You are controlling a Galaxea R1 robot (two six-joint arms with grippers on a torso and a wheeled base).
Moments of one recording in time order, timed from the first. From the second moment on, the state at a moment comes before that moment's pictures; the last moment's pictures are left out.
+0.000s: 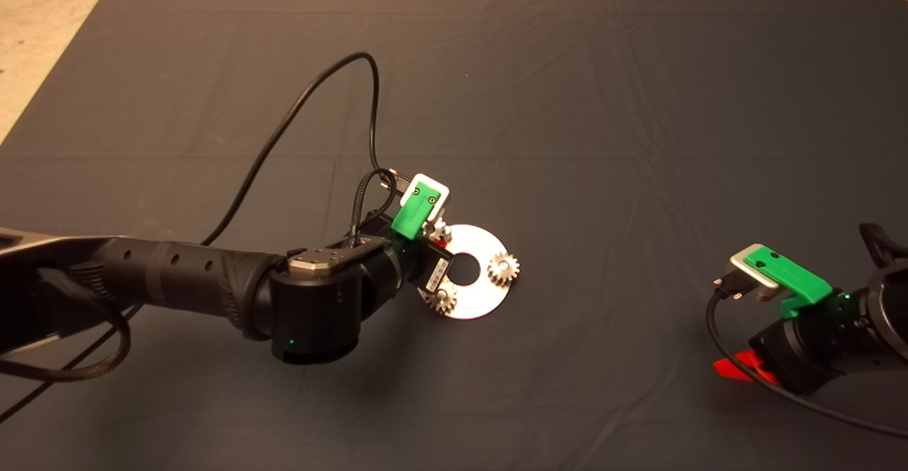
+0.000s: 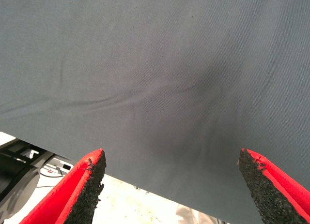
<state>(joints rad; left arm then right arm) -0.07 2.55 -0.72 1.37 1.46 -1.21 0.30 1.99 -0.39 -0.38 -1.53 1.19</state>
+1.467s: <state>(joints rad) -0.07 2.63 -0.83 1.38 1.39 -1.21 0.30 1.99 -0.39 -0.38 -1.53 1.19</state>
